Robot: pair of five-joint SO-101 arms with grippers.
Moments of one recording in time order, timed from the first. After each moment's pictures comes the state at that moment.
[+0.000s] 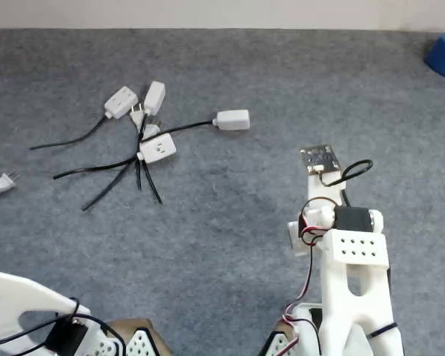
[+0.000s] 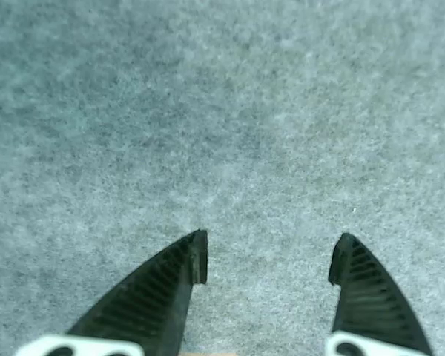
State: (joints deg) left arm -71.3 52.4 -54.6 84.3 -45.8; right arm -1.1 -43.6 54.5 72.7 11.5
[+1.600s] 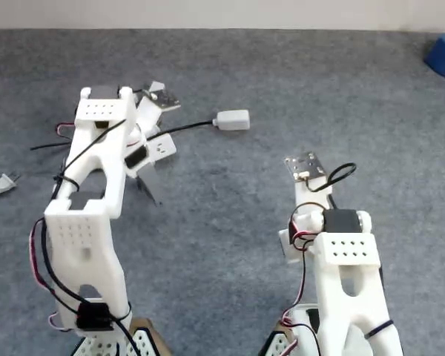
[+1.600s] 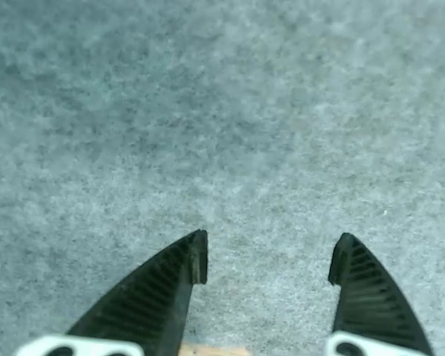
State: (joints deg) left arm -7.8 38.9 -25.9 92.8 -42.4; right arm -5.5 -43.6 57.3 72.7 11.6
